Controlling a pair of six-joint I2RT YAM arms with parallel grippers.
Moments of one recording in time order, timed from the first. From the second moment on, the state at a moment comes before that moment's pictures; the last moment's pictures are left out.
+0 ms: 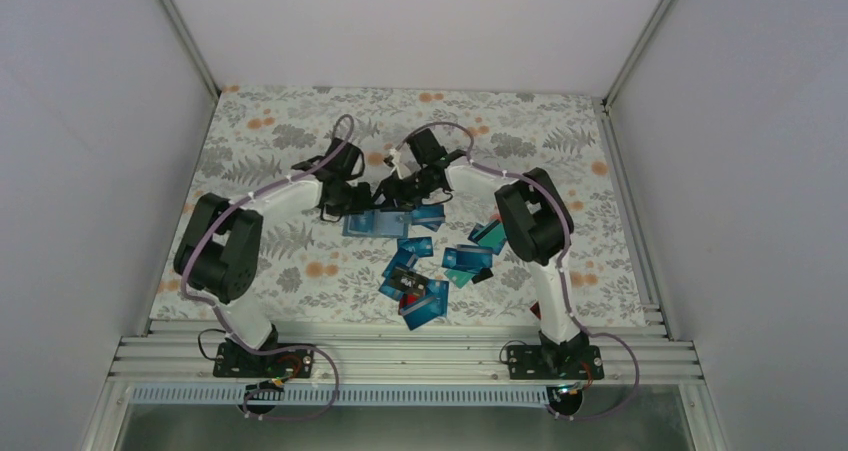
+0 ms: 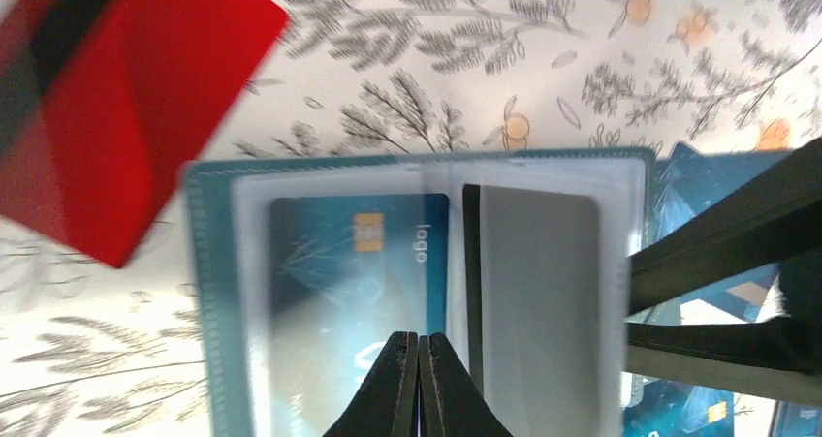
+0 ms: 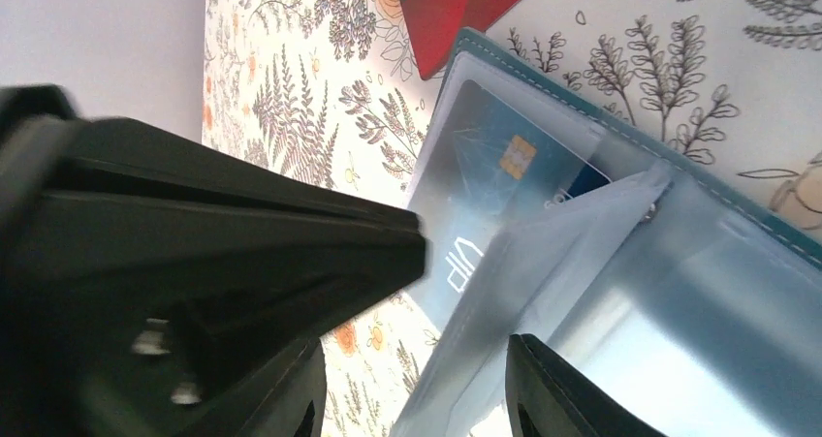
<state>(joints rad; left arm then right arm) -0.44 1.75 1.10 -0.51 0.16 -0.47 0.61 2.19 1.56 -0.42 -0.85 0.44</state>
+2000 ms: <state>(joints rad) -0.80 1.14 0.61 -0.47 0.25 -0.58 0.70 1.36 0.76 -0.47 -0.54 0.60</state>
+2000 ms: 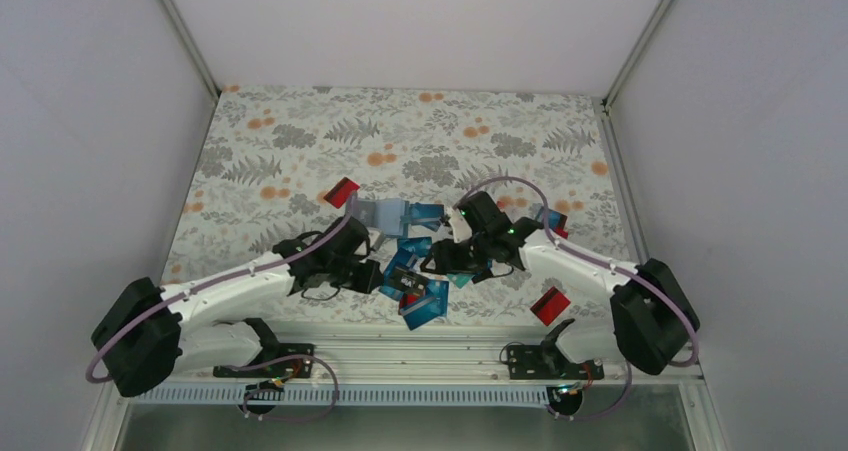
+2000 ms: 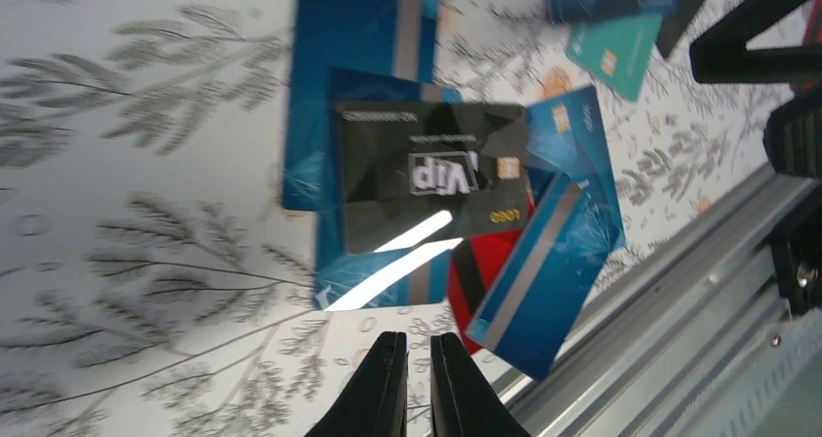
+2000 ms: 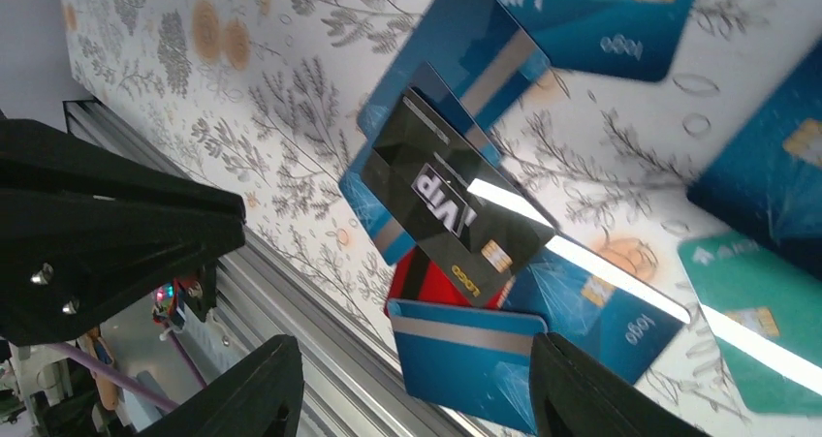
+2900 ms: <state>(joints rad) -1.00 1.49 0.71 -0.30 0.26 -0.61 0.97 1.15 0.36 -0.17 -0.43 1.24</state>
